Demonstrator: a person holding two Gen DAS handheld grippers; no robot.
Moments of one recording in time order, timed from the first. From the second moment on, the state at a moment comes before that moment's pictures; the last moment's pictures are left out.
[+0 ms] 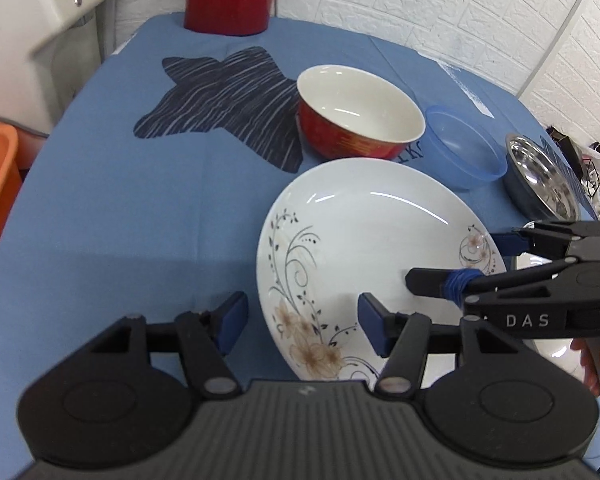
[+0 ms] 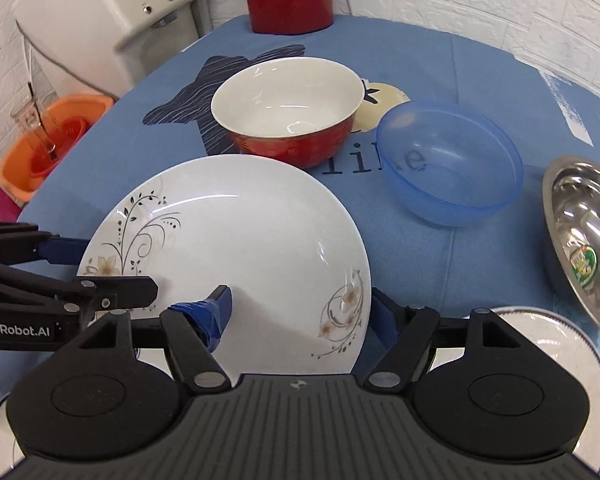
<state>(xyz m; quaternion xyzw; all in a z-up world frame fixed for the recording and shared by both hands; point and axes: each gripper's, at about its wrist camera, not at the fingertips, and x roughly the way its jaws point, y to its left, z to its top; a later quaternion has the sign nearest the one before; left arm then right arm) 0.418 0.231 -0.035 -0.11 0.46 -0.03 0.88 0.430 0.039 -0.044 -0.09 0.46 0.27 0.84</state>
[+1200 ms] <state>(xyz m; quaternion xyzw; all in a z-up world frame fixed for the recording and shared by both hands) 0.287 0.233 0.021 -0.13 0.42 0.02 0.90 0.306 0.027 -0.005 0.00 0.48 0.28 0.83</state>
